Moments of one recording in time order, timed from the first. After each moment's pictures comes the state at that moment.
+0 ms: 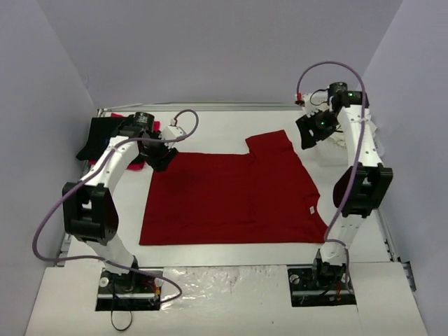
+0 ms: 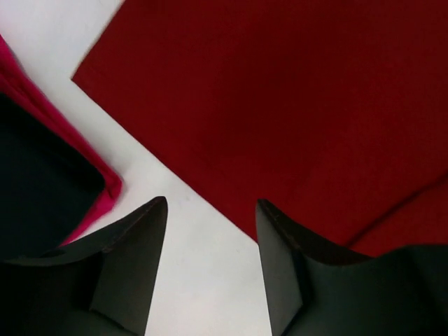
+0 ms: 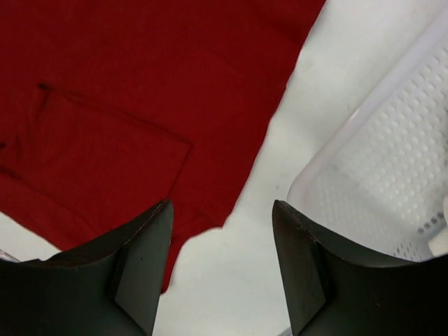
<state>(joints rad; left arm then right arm) -0.16 1.59 1.37 -0.88 0.26 0.70 -0.07 1.89 1.93 -1.27 -0.35 -0.67</state>
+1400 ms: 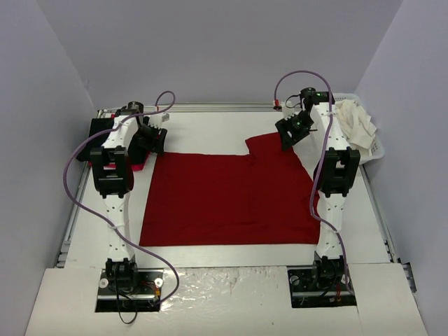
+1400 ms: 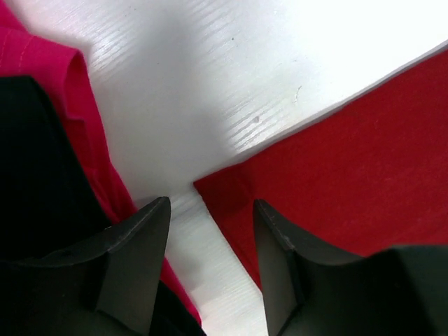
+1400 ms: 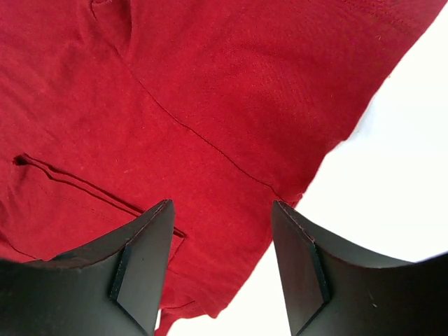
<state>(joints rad) 0.03 2.41 2.15 -0.98 0.43 0.46 0.04 2.38 2.33 -1.31 -0.38 -0.60</state>
